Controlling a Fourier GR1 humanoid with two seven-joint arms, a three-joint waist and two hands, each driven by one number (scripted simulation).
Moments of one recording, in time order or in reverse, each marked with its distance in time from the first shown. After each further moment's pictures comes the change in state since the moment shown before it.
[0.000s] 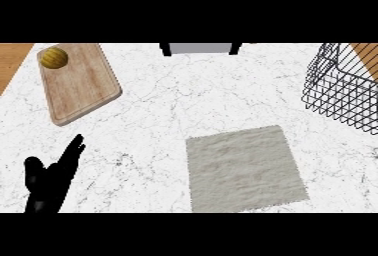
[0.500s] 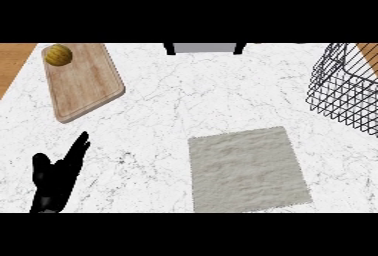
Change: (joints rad) left arm -0.025 -0.016 -0.013 0.016 -0.017 -0.002 -0.001; right arm 0.066 -0.106 -0.115 0.116 -0.076 0.056 -0.112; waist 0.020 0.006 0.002
